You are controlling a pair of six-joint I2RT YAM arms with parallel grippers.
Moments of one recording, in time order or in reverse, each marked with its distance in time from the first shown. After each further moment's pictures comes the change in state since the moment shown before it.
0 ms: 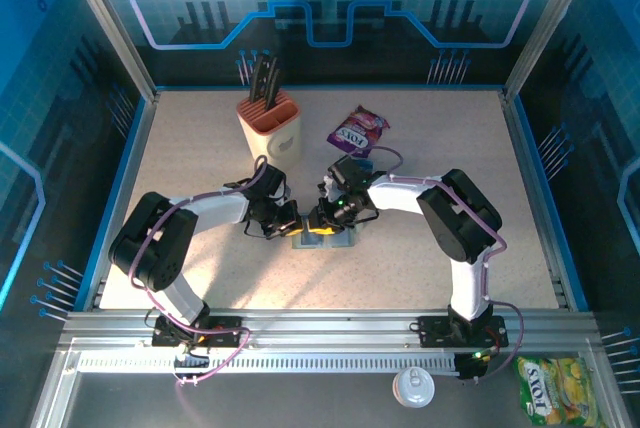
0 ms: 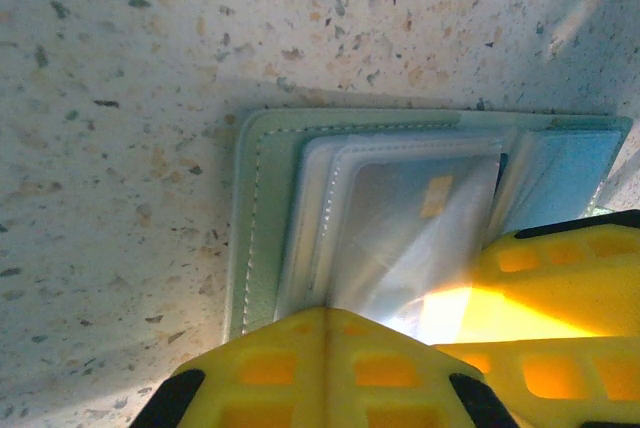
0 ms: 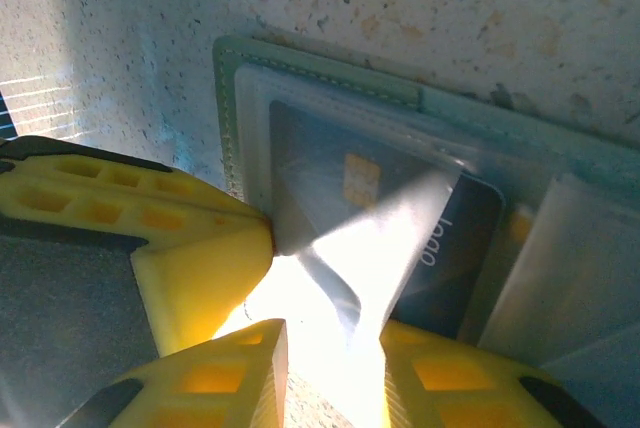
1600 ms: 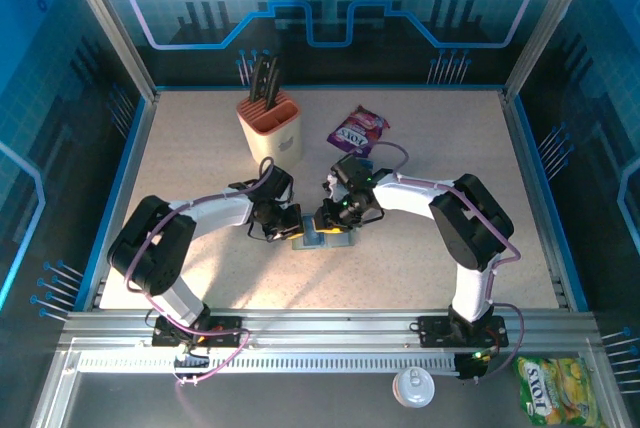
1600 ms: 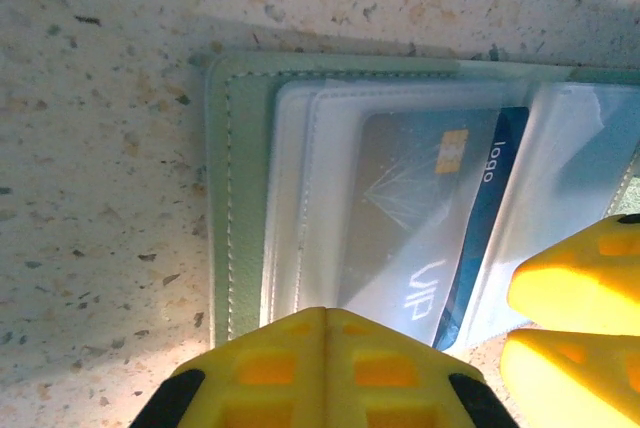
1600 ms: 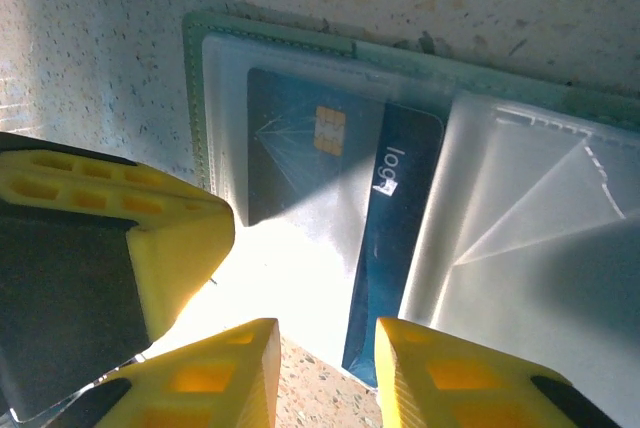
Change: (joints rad) left arm -0.061 -0.026 0.027 -0.086 -0.078 -0.003; right arm -0.002 -0.082 -0.014 -0.107 0.097 -0.077
